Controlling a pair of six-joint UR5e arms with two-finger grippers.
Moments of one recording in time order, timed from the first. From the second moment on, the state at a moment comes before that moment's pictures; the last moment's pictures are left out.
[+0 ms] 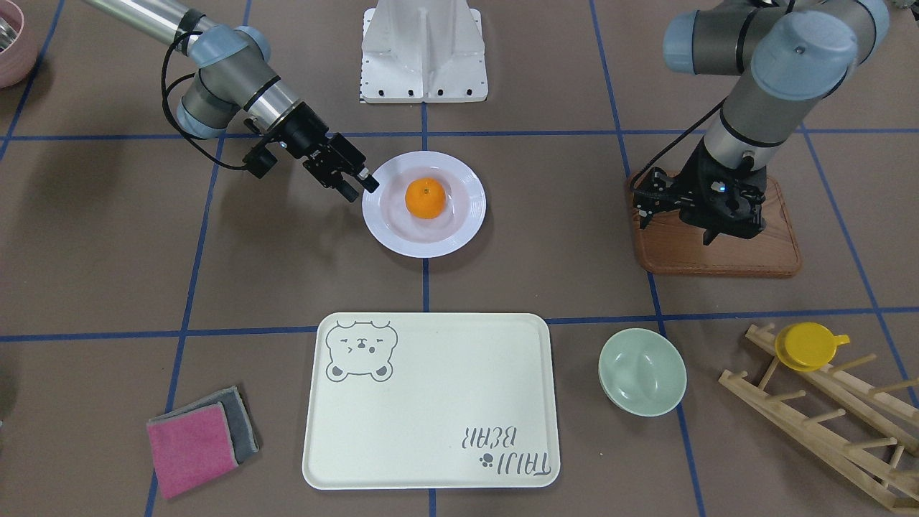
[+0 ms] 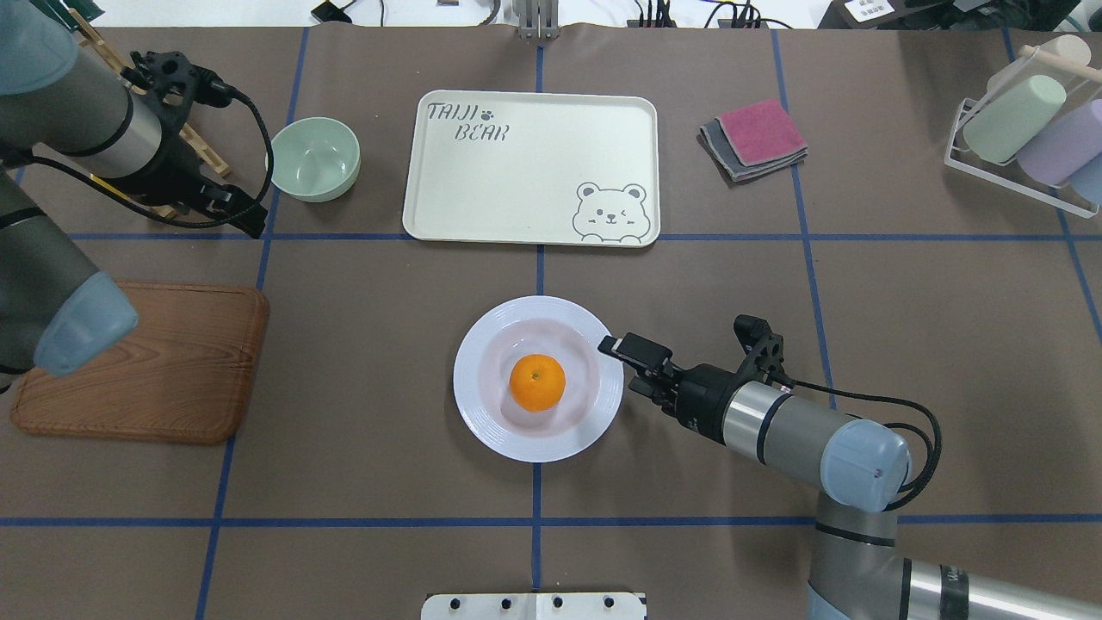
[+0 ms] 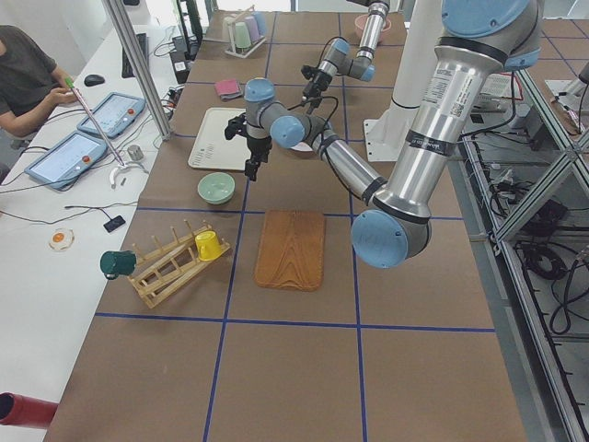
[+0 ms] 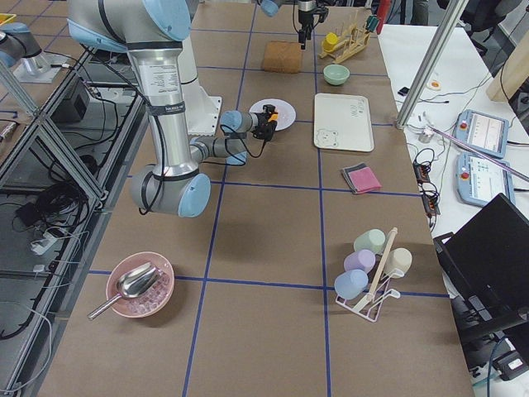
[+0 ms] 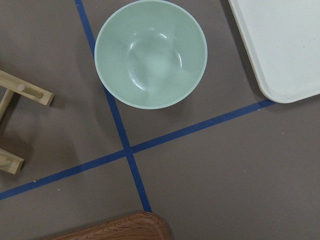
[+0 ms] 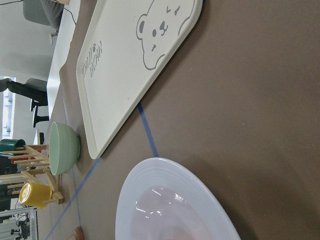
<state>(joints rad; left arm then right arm) -0.92 -1.93 -1.87 -1.57 -2.09 -0.54 0.28 -1.31 1.58 -0.23 1.34 1.94</state>
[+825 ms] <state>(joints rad) -0.92 -1.93 -1.87 -1.57 -2.09 -0.54 0.22 -1.30 1.54 -0.16 1.24 1.94</state>
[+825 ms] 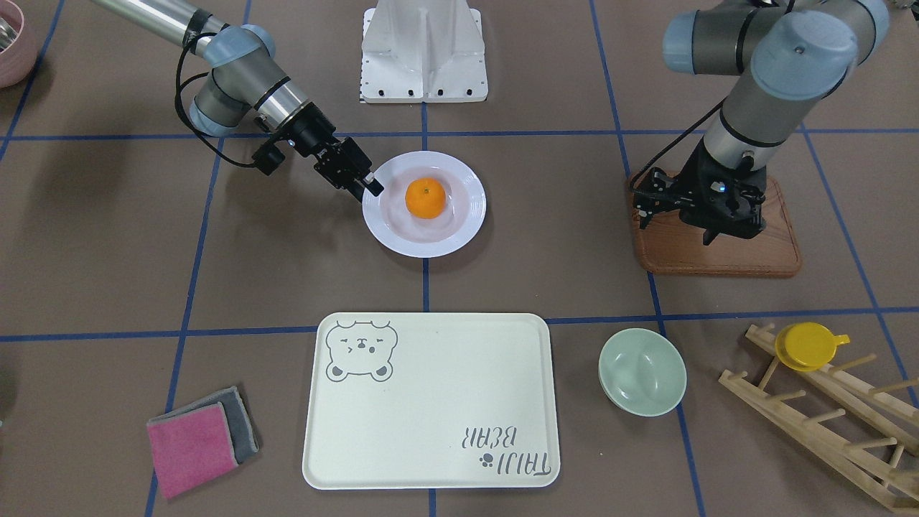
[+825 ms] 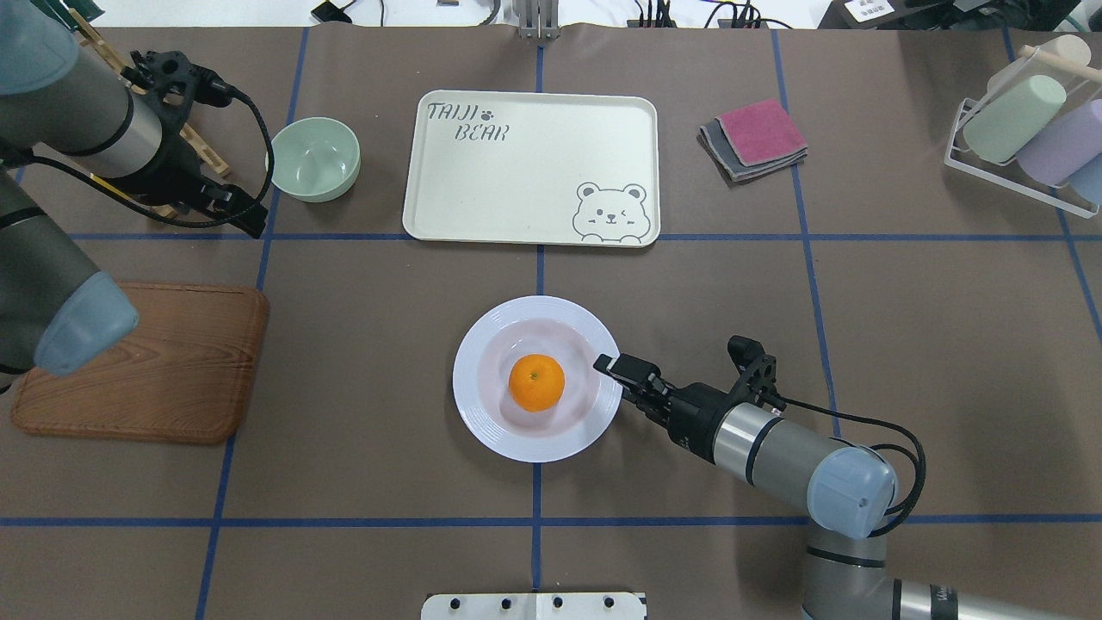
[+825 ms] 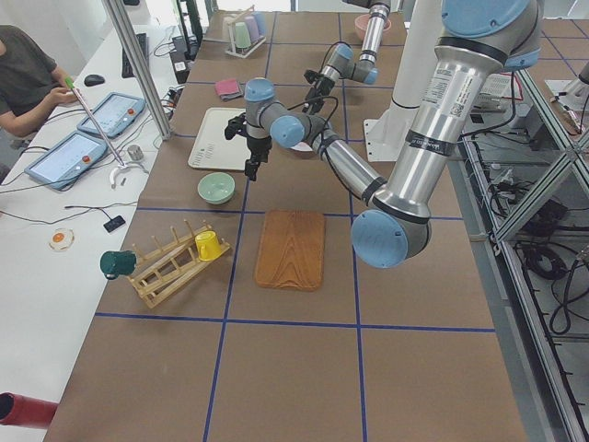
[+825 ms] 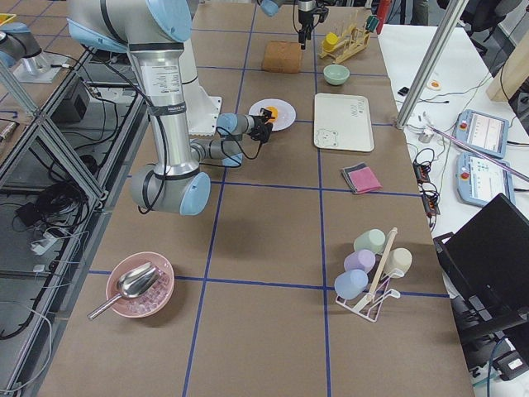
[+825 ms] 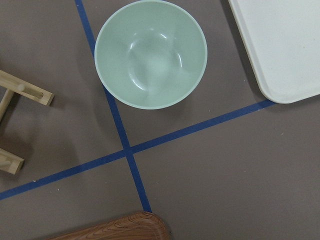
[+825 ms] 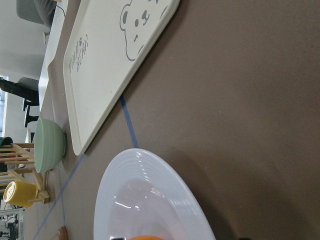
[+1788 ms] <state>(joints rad) -0.93 -1.93 -1.88 -1.56 -2.09 -0.55 0.16 -1.30 1.47 -0.03 1.13 1.94</state>
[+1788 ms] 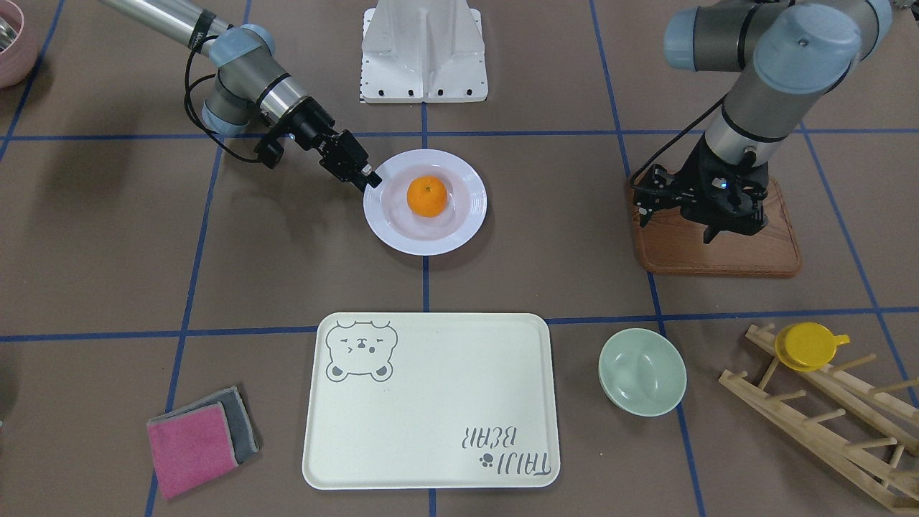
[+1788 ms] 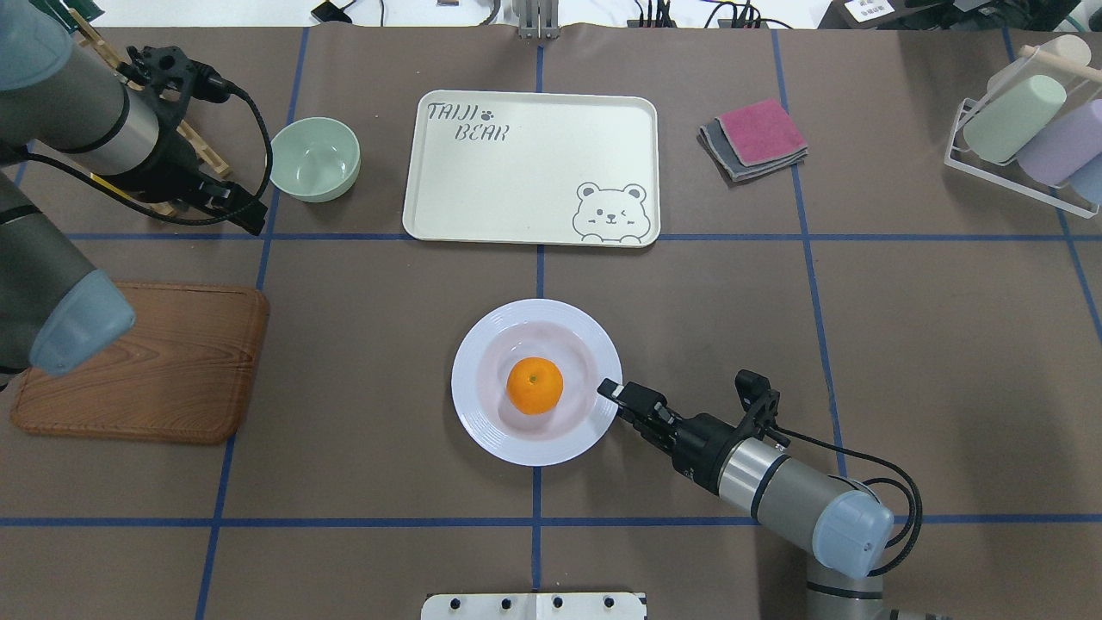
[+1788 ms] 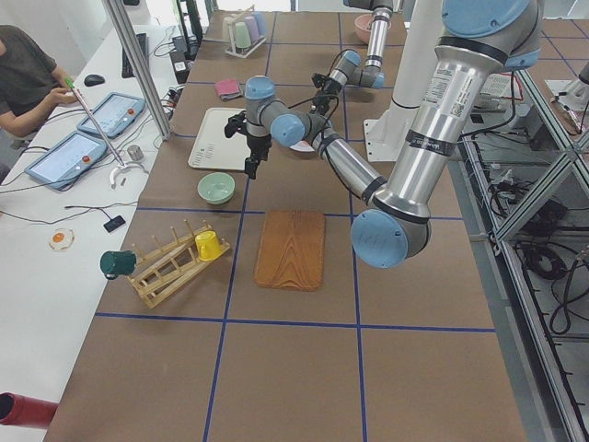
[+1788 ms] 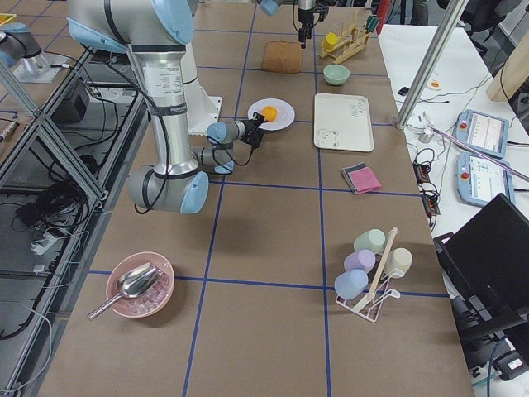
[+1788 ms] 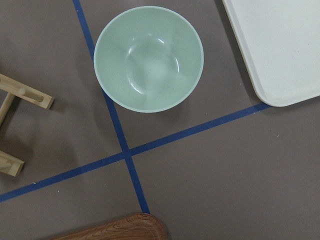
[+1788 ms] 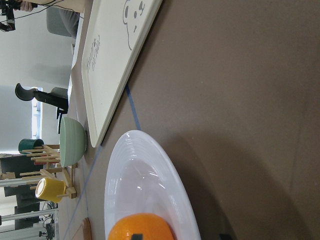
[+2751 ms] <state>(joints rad) -0.93 -1.93 -1.91 -1.55 -2.10 -0.55 0.16 -1.26 1.44 -0.03 1.13 1.94</state>
